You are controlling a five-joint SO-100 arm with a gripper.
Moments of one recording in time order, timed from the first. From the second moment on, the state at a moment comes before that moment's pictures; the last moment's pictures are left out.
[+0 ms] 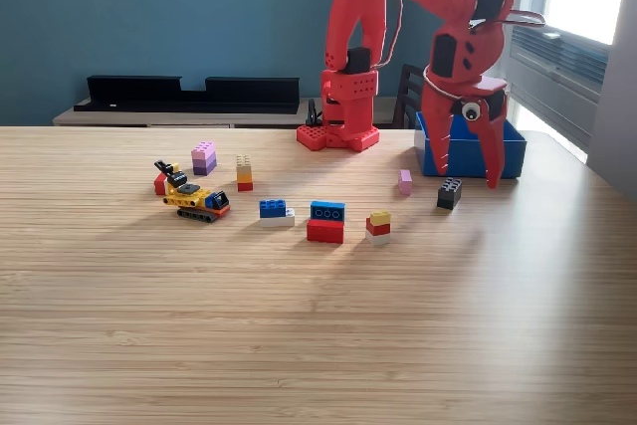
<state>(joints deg) -33.0 79.7 90.1 74.9 -14.3</state>
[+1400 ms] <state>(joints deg) -31.9 78.8 89.8 74.9 -15.2</state>
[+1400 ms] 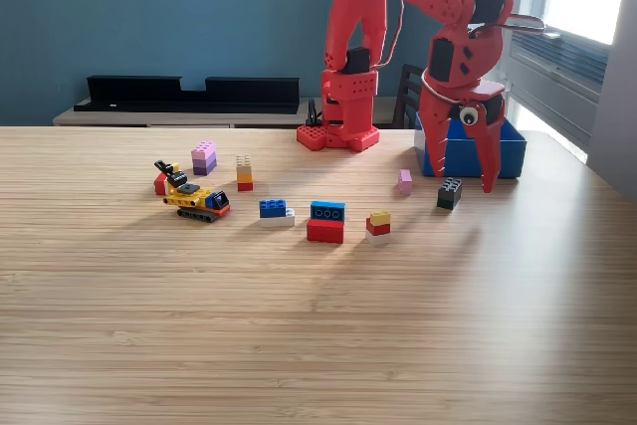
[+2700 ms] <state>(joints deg) -44.1 64.8 62.5 93.0 2.8</state>
